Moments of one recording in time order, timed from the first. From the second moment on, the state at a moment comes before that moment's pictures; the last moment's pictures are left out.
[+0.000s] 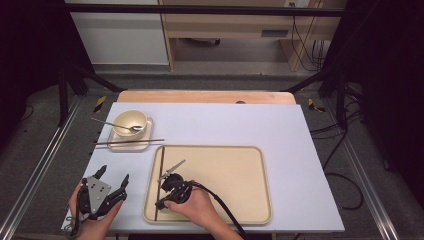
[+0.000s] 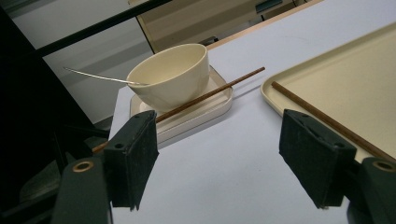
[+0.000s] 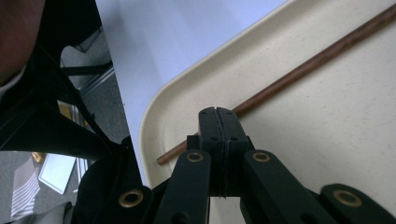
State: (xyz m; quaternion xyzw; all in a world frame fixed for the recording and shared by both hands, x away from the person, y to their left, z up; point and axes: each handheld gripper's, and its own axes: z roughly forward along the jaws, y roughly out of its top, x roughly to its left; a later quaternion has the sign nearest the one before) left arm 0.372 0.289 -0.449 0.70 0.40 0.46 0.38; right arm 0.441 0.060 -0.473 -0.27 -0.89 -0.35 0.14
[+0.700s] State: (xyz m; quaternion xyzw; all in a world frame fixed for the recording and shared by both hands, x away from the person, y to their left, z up) left arm 0.374 0.290 -0.452 0.70 0.40 0.46 0.37; right arm 0.460 -0.004 -0.464 -0.32 -0.87 -0.37 0.09
